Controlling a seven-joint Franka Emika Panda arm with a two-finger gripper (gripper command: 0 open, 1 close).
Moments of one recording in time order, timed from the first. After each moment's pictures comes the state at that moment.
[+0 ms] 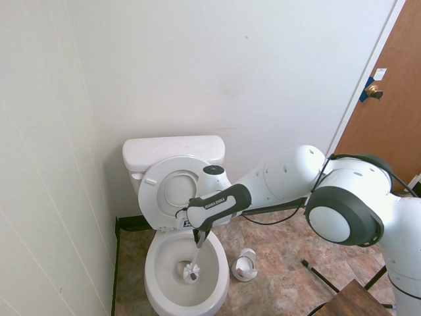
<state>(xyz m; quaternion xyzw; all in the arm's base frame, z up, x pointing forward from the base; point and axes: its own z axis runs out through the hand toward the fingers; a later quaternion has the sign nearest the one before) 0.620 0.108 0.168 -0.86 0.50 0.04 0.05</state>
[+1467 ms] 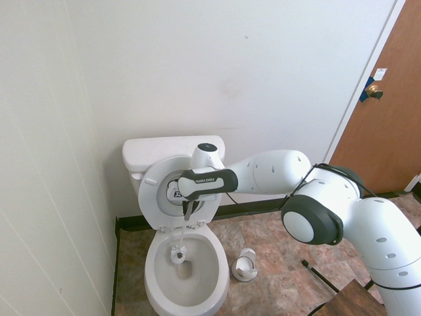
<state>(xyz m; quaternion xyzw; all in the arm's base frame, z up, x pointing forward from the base) 0.737 0.108 0.191 -0.84 0.54 0.00 0.10</state>
